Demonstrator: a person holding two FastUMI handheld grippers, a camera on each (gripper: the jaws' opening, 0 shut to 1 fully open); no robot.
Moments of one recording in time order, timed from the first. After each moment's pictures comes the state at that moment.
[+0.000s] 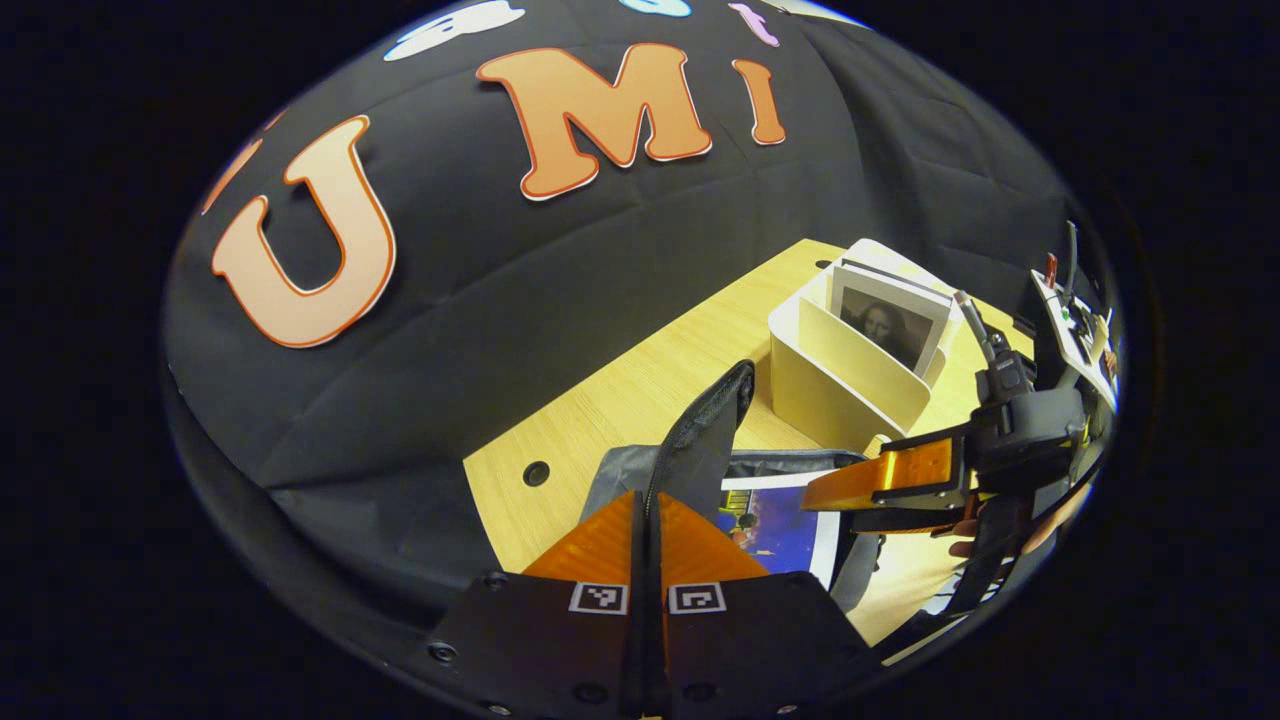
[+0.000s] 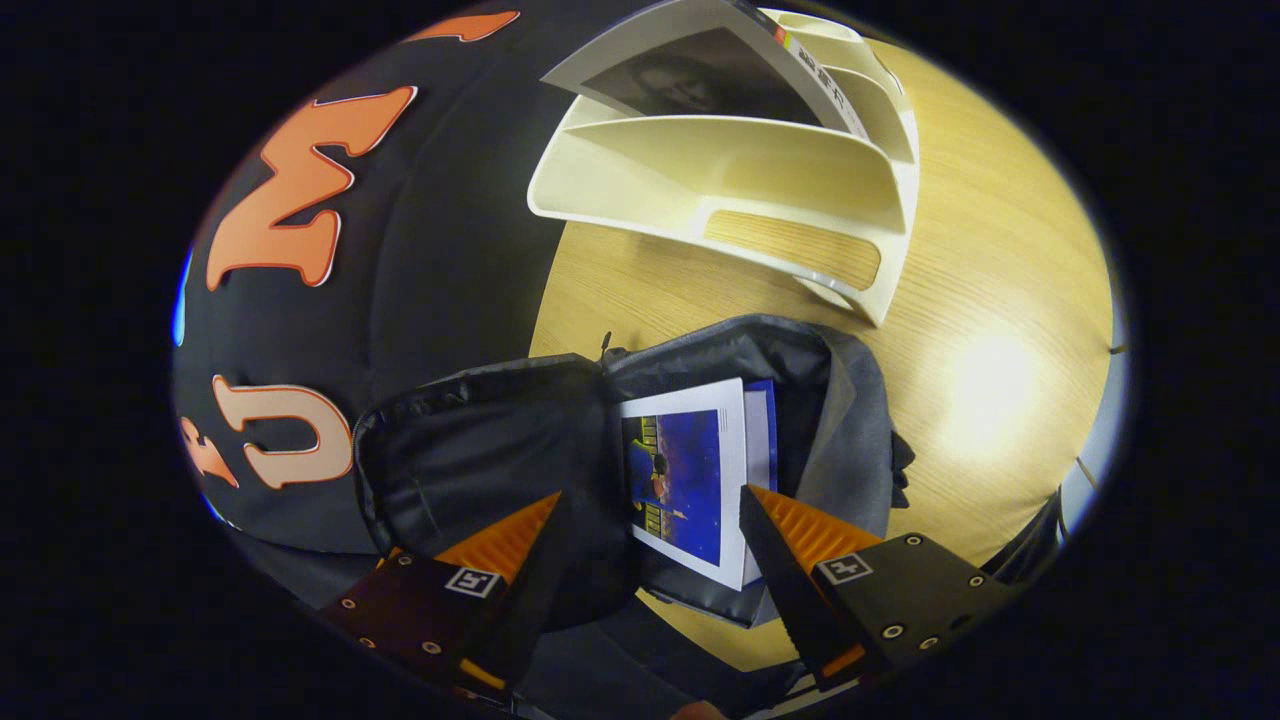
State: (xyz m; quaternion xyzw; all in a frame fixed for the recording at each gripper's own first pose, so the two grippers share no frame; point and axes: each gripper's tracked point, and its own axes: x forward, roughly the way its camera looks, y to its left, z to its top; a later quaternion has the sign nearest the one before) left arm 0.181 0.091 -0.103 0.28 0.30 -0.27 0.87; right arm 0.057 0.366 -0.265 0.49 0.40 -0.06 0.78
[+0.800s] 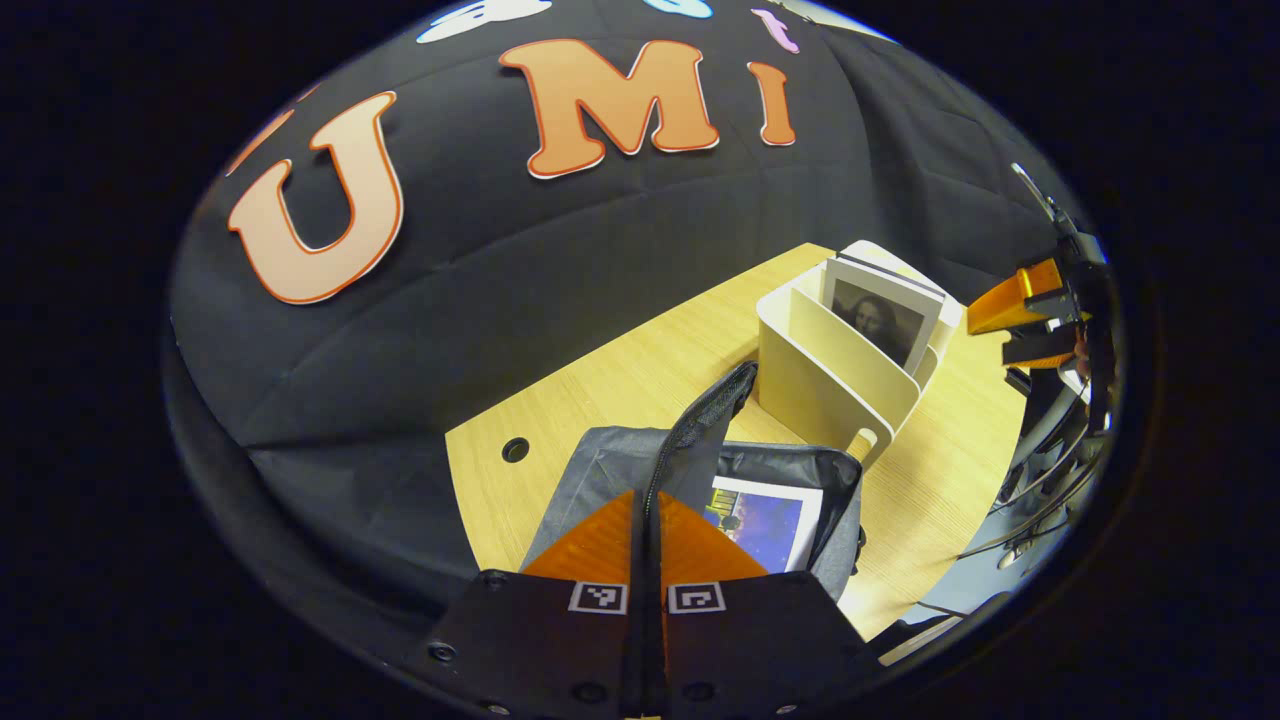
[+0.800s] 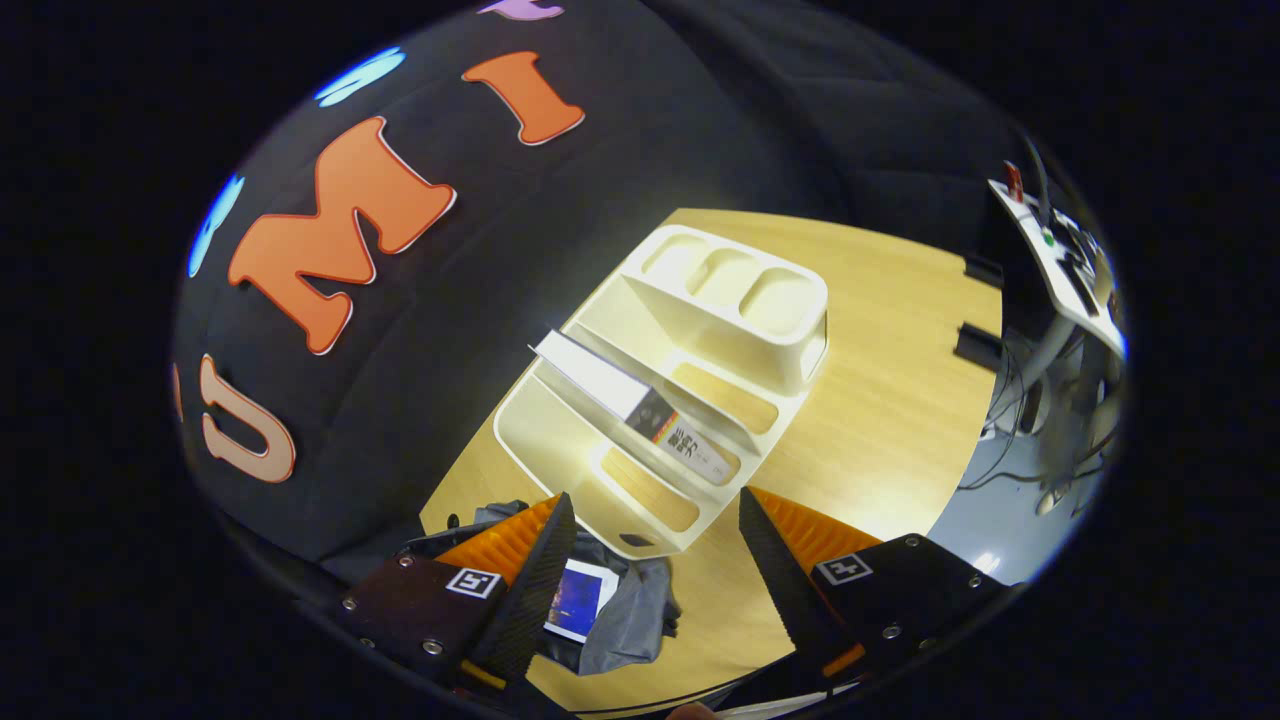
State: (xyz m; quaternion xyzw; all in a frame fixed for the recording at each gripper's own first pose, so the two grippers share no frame) left arm 0.156 0.095 -0.130 0.25 0.31 -0.26 0.88; right arm 0.036 0.150 -0.151 0.27 0.29 -0.18 0.90
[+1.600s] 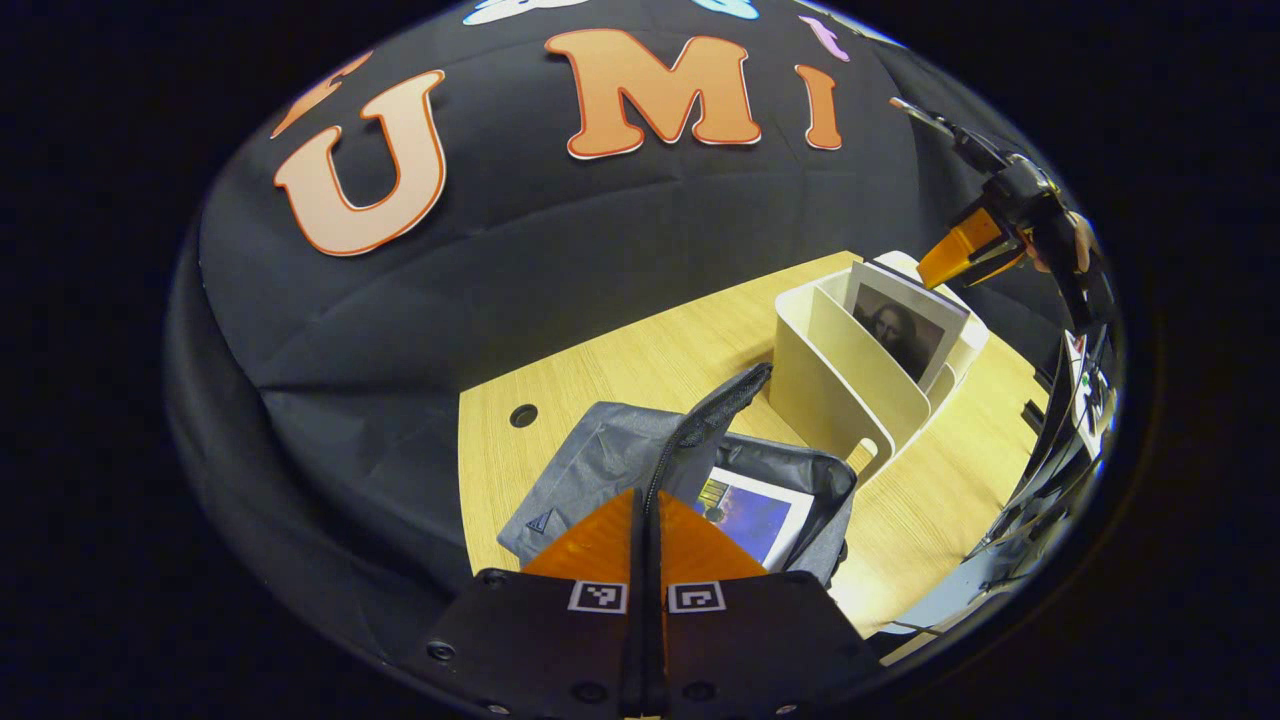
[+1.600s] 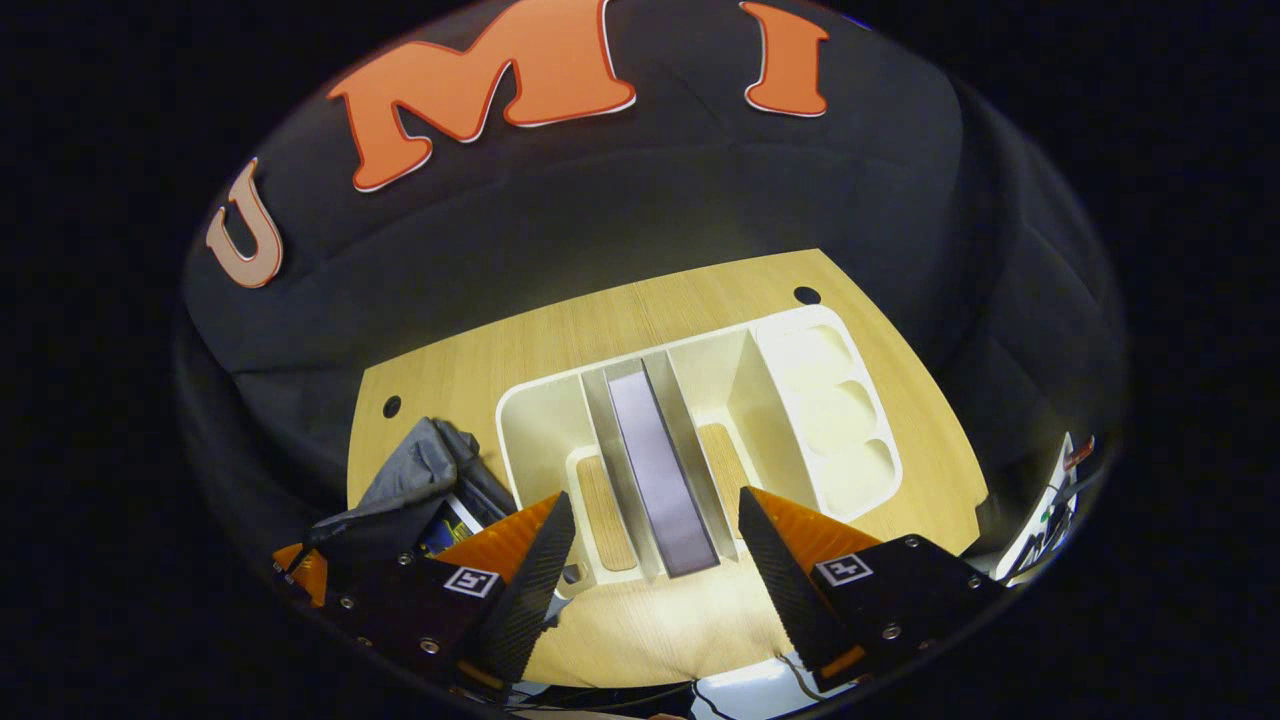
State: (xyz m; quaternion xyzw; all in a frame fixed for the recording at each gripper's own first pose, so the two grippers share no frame) left arm 0.125 0.087 -0.145 0.20 0.33 -0.20 0.90; right arm 0.145 0.137 -0.136 0.00 0.41 -0.07 0.91
